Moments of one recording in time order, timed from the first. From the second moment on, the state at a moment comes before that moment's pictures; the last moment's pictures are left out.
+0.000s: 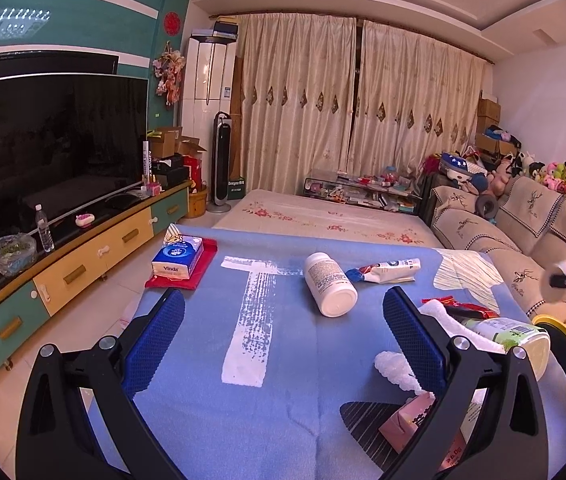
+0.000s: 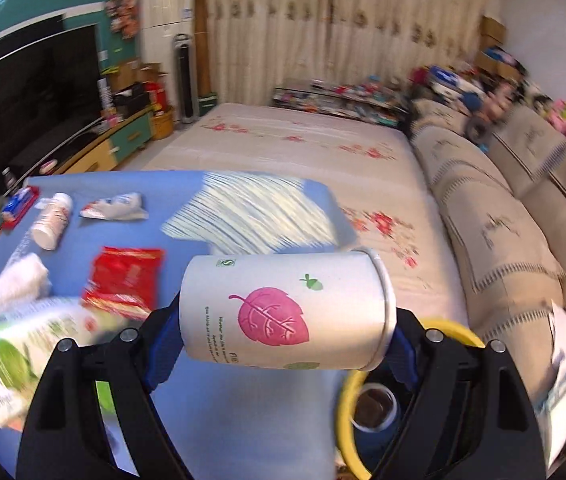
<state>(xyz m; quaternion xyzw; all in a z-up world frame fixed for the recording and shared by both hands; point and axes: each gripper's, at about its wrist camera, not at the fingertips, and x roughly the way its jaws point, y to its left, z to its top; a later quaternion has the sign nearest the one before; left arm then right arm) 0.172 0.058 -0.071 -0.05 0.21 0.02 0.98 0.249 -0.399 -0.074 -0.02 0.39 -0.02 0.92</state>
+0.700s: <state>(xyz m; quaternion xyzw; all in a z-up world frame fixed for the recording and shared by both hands) 0.178 0.054 -0.076 -0.05 0.22 0.01 0.98 0.249 -0.544 -0.215 0.06 0.52 -0.20 0.83</state>
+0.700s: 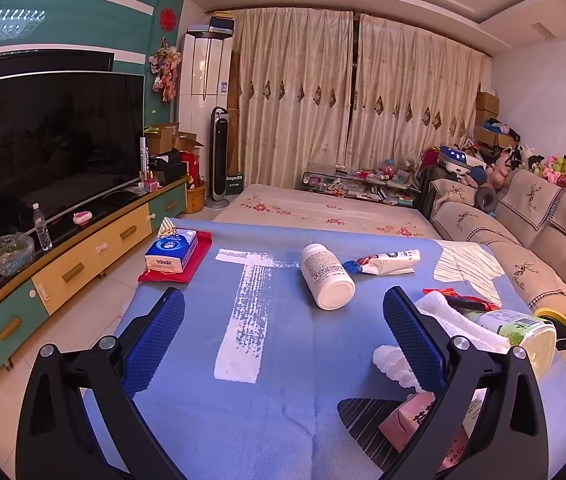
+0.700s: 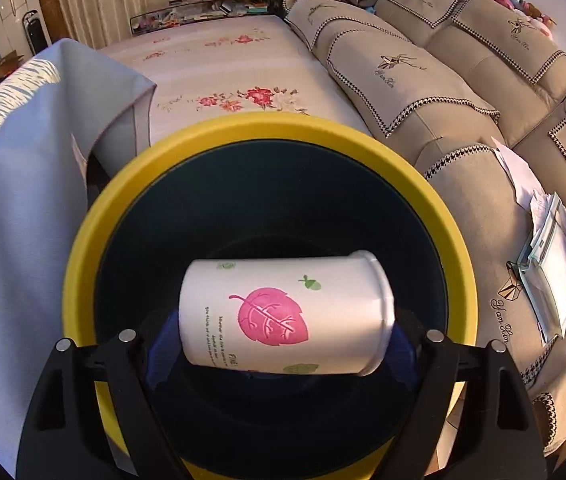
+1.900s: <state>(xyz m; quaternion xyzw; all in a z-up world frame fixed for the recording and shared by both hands) 0.321 -0.021 -0.038 0.00 0.48 -0.04 0.88 0.127 -0.499 -0.143 0.12 0.40 -0.16 0.89</state>
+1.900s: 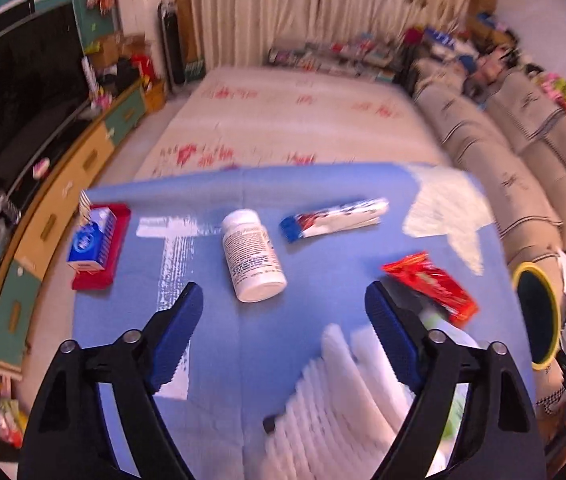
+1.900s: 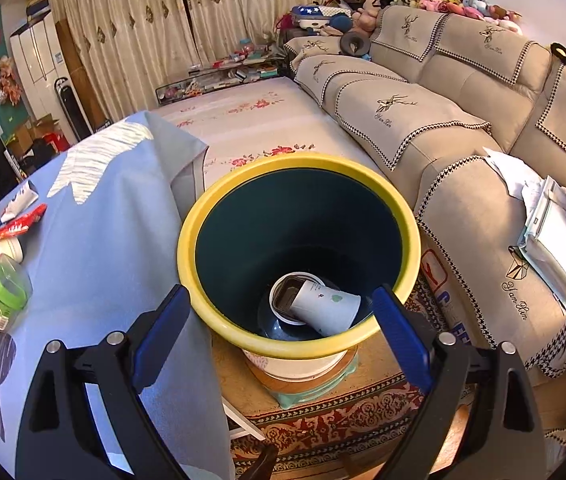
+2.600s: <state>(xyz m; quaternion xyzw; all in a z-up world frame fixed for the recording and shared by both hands) 0.427 -0.014 -0.126 -0.01 0.59 0.04 0.81 0.131 -0.503 -0.161 0.14 0.42 -0.15 0.89</state>
